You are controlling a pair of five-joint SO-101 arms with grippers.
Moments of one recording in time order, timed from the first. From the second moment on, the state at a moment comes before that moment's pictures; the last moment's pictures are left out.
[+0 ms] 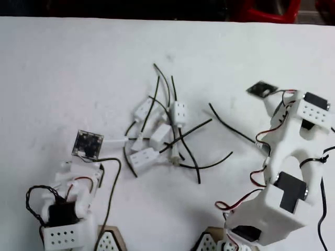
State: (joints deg) left arm -13.3 -103.7 95.9 69.4 -21.9; right arm 25.1 7.0 11.2 82.5 70.6
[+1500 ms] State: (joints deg) left arm -13.3 -103.7 95.9 69.4 -21.9; right arm 25.7 3.2 16.2 81.4 78.6
